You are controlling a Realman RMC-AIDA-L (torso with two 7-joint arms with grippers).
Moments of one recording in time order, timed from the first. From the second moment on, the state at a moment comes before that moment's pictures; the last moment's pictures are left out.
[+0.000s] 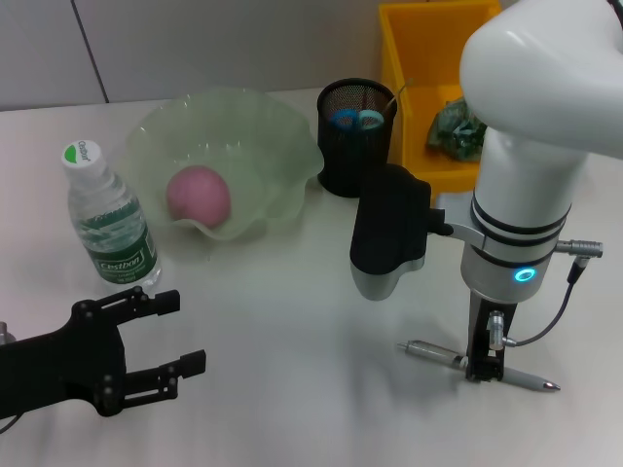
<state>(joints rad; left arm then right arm) -0.30 -1.94 1.26 0.52 1.42 1.56 -1.05 0.85 2.09 -1.79 -1.02 -2.66 -1.65 2.47</state>
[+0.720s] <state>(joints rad) -0.30 -1.94 1.26 0.52 1.42 1.56 -1.05 0.86 2.09 -1.80 -1.02 -2.66 -1.65 2.48</state>
